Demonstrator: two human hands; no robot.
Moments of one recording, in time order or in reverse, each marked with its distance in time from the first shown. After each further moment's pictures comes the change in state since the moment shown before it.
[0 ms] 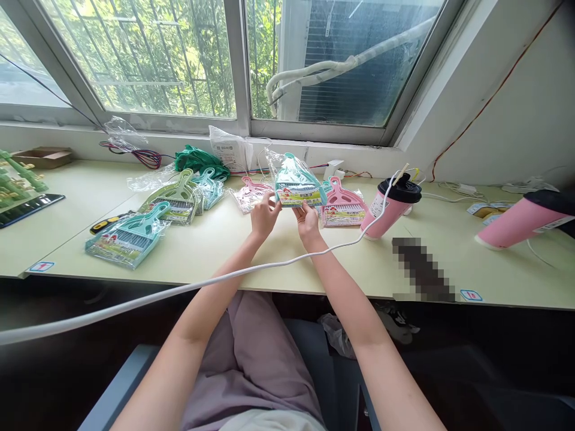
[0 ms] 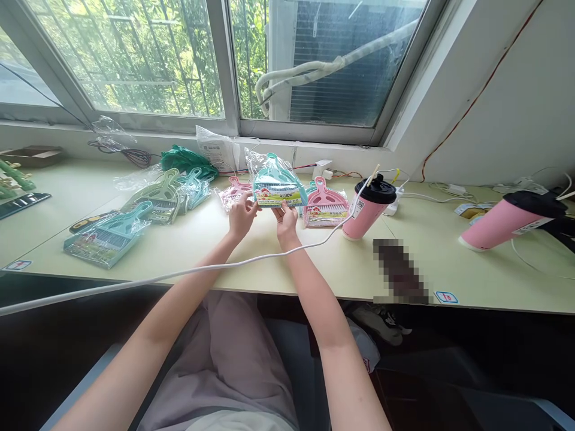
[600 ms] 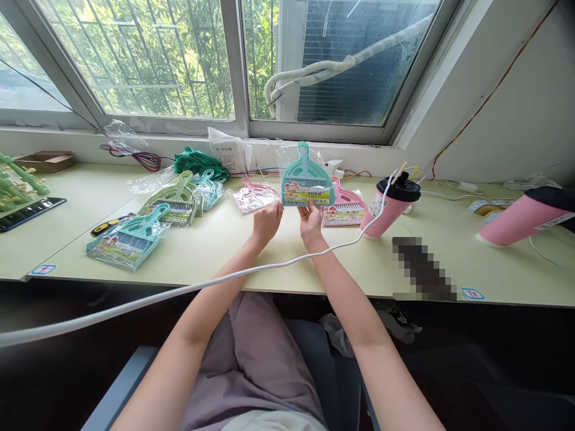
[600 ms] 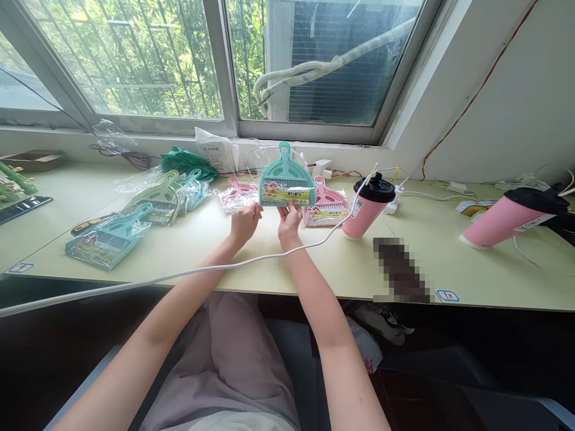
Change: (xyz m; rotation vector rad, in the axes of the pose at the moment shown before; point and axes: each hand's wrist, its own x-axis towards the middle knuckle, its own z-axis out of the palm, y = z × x) left_hand -0.012 -0.001 0.005 0.313 -0.051 0.219; right_hand -0.001 -0.007 0.001 0.007 0.077 -0.139
